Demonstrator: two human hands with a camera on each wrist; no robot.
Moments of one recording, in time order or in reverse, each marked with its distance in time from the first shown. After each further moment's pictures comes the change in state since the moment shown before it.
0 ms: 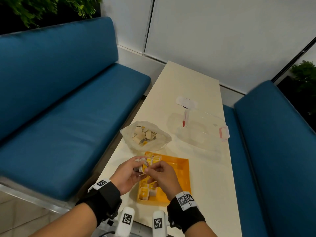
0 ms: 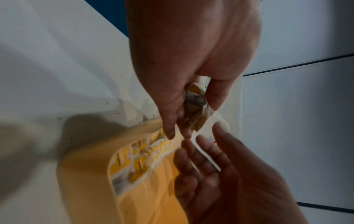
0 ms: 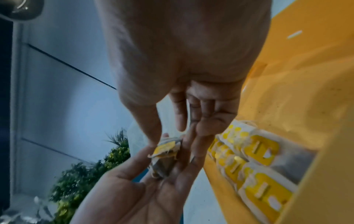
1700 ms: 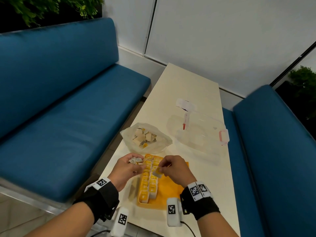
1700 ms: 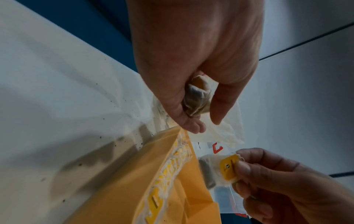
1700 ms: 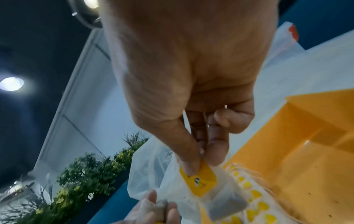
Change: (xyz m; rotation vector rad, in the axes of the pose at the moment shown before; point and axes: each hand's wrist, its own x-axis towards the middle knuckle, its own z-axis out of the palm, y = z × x) left_hand 0.012 0.009 -0.013 0.255 0.037 0.203; right_hand 0.021 -0.036 -0.045 -0.515 -0.078 -0.128
